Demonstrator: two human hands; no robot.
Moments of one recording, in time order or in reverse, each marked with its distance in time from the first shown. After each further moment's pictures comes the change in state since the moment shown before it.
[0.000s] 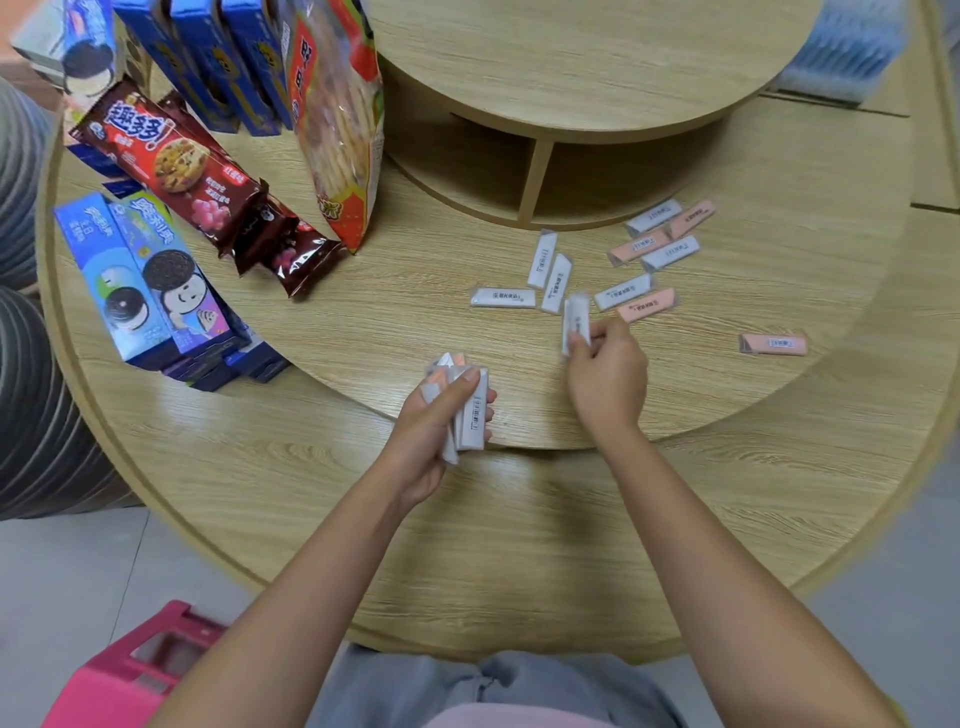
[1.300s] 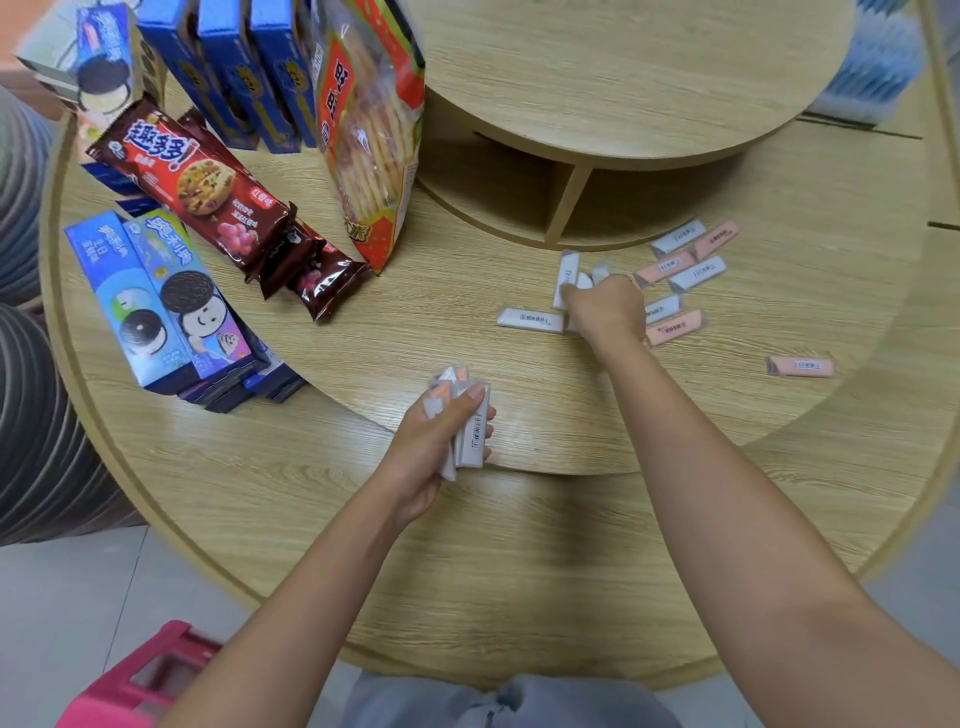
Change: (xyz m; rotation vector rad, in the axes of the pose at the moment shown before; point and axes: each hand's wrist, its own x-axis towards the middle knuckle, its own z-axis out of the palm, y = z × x) left_hand 0.002 0.028 -0.027 0.059 0.015 -0.042; right_hand 0.076 -0.064 0.032 -0.089 -0.165 0.282
